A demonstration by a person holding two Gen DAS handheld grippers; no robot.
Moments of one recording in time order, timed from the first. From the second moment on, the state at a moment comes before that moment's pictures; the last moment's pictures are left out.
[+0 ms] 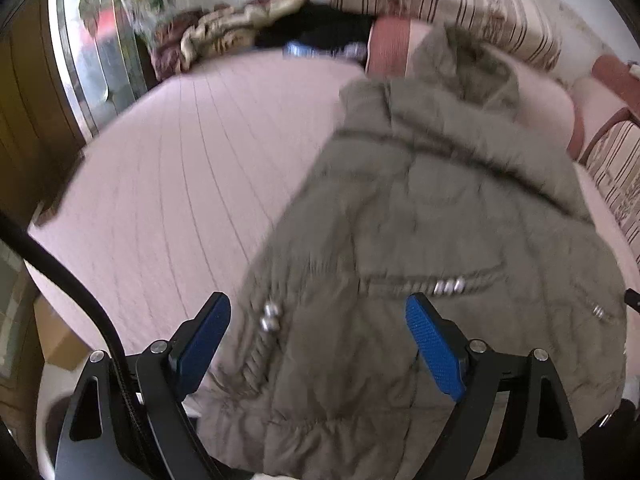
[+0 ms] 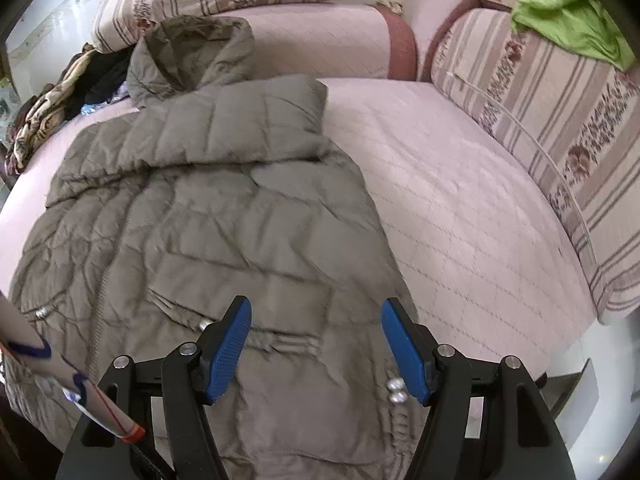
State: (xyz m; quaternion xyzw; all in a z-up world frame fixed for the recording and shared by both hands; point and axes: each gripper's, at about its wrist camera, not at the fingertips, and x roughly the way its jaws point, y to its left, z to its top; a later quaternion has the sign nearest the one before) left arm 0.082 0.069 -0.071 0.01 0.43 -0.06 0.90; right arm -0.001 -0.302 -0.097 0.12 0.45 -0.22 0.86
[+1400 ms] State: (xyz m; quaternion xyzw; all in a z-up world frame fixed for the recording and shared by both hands) left arm 0.307 0.029 -0.106 0.00 0.46 -0.01 0.89; right arm 0.504 -0.311 0.009 0.31 0.34 -0.14 0.88
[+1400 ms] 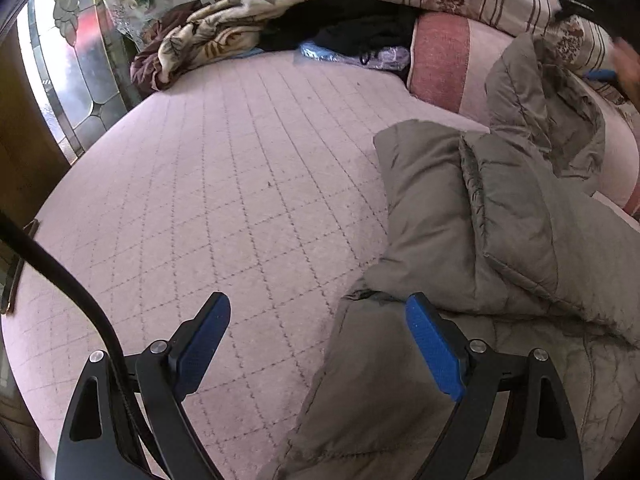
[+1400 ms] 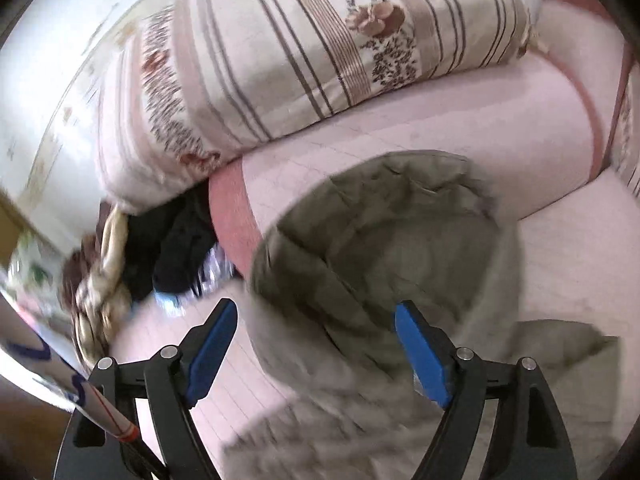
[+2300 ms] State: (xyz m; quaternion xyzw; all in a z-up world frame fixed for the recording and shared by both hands) left arm 0.288 0.074 -0.075 -0.05 0.45 0.00 0.89; right arm 0.381 -0.252 0.029 0.17 0.40 -0.13 0.89
